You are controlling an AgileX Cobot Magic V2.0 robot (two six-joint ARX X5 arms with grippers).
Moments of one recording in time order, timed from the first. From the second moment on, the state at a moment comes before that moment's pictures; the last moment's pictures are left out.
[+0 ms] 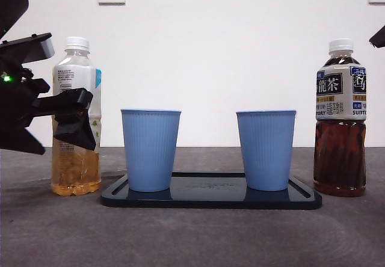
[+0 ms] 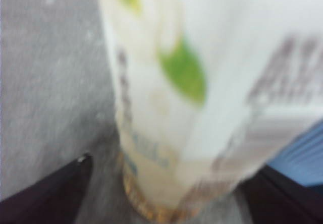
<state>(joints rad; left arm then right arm) -0.39 1.33 0.49 0.28 -0.08 -0.14 0.43 0.59 0.67 -0.75 -0.60 0.08</state>
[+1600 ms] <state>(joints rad) -0.43 0.54 0.49 -0.47 0.18 -0.28 0.43 0.80 0.67 -0.61 -0.31 0.08</state>
